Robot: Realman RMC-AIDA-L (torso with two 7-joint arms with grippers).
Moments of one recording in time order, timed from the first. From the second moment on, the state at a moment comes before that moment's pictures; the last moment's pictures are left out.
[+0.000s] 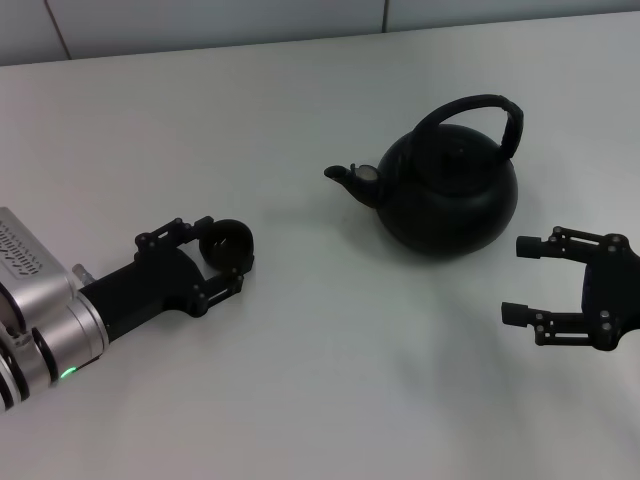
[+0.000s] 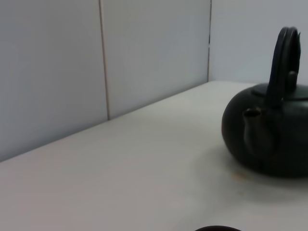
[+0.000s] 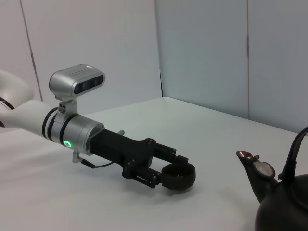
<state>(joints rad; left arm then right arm) -0.59 -2.08 0.62 0.00 1.71 1.14 -0.52 0.29 2.08 -0.42 -0.76 -2.13 -1.82 1.04</state>
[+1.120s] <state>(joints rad) -0.75 -2.08 0.52 -0.20 1.71 1.04 -0.37 0.29 2.08 -0.42 -0.76 -2.13 -1.84 1.04</state>
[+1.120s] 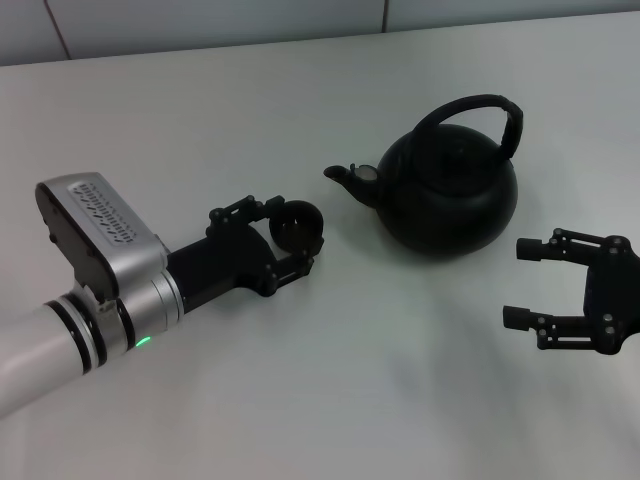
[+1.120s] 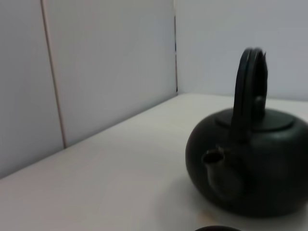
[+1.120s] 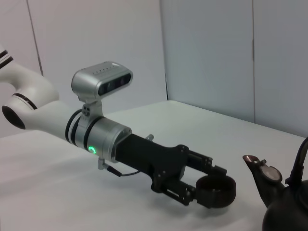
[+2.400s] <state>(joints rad) -0.75 -2.08 0.46 -0.24 1.71 1.00 -0.34 0.28 2.08 -0.42 -0.77 -2.11 -1.84 1.04</state>
